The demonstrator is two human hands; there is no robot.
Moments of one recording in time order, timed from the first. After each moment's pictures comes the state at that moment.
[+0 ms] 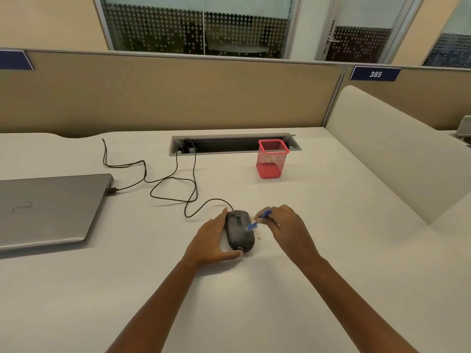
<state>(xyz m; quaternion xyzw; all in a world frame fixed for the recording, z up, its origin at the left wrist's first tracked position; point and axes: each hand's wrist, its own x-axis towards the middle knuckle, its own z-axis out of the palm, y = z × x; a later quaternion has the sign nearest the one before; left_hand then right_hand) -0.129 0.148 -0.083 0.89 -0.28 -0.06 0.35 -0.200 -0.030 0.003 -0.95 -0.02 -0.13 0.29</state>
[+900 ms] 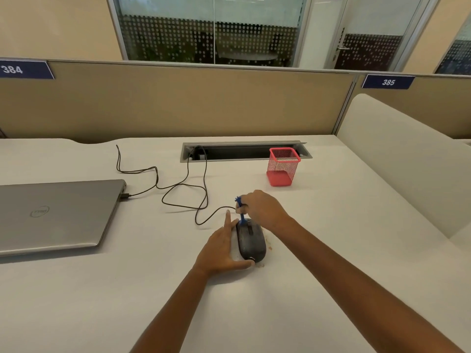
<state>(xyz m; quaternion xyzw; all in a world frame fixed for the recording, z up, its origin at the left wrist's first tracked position) -0.127 0.149 -0.084 0.89 -0.26 -0.11 0.37 -0.098 0.016 0.017 -0.99 -0.03 0.09 0.10</state>
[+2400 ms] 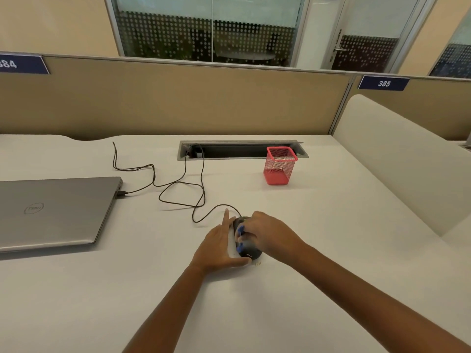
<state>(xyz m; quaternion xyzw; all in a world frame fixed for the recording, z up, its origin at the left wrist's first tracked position) -0.127 0.147 -0.084 0.89 -0.26 -0.09 0.37 -0.174 0.018 0.034 -0.98 -0.11 0.12 0.09</state>
